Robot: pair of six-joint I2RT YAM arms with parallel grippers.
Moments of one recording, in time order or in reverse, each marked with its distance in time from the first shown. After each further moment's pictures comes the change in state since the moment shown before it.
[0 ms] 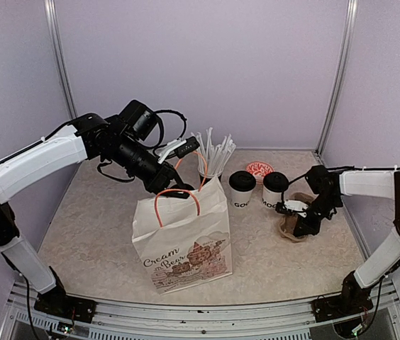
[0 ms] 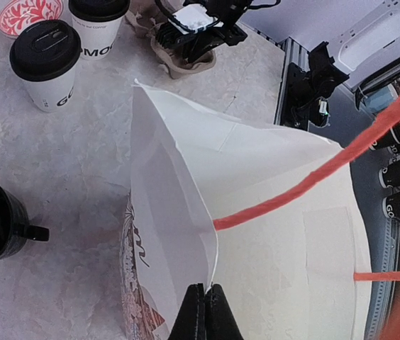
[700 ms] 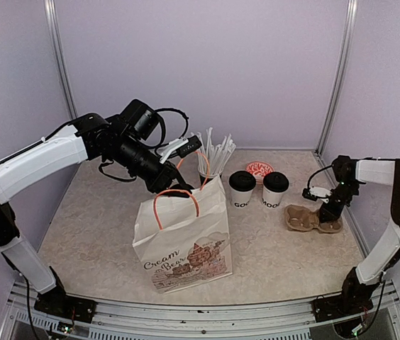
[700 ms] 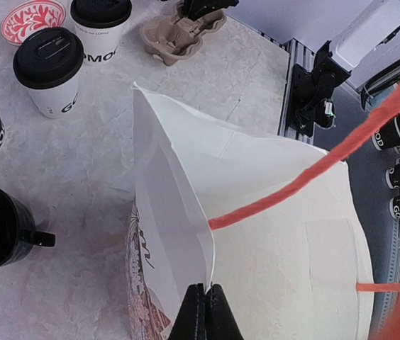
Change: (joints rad) left arm -0.015 0.003 0.007 0.016 -0.029 0.006; right arm -0.311 0.090 0.117 -0.023 0.180 -0.098
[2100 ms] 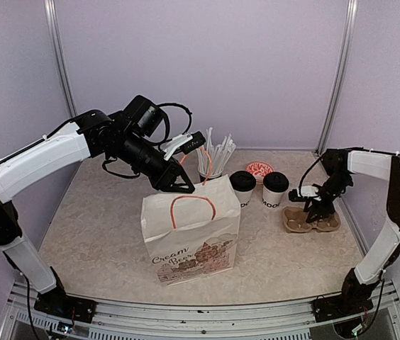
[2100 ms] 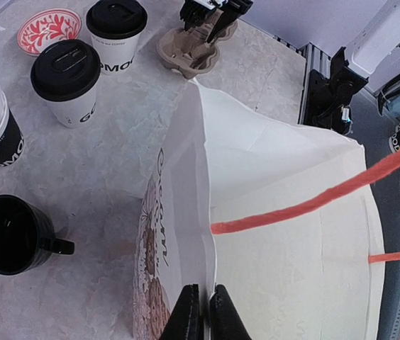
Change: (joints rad) left arm -0.023 0.024 0.058 -0.006 -0.082 0.000; right arm 0.108 0.040 0.154 -0.193 -0.237 -0.466
